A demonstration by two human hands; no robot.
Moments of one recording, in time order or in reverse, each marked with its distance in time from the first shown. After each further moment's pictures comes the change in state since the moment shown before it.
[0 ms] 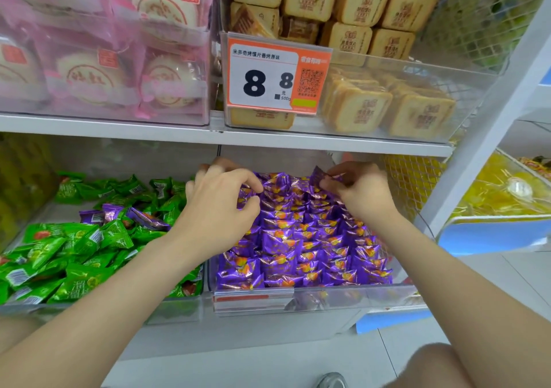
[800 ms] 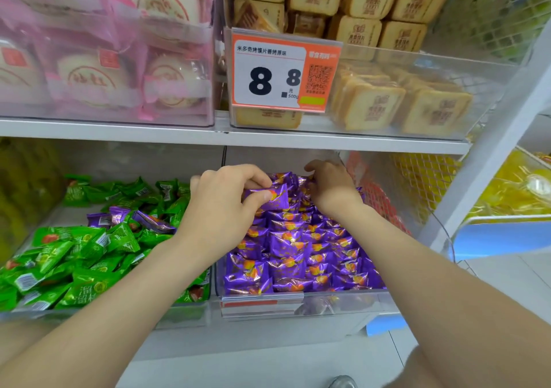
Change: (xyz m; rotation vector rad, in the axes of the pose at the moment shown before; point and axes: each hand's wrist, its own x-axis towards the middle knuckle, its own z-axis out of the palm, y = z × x) left_hand 0.006 -0.005 0.000 -0.199 0.090 0.060; right_hand 0.033 -0.009 0.073 -0.328 -0.178 -0.091
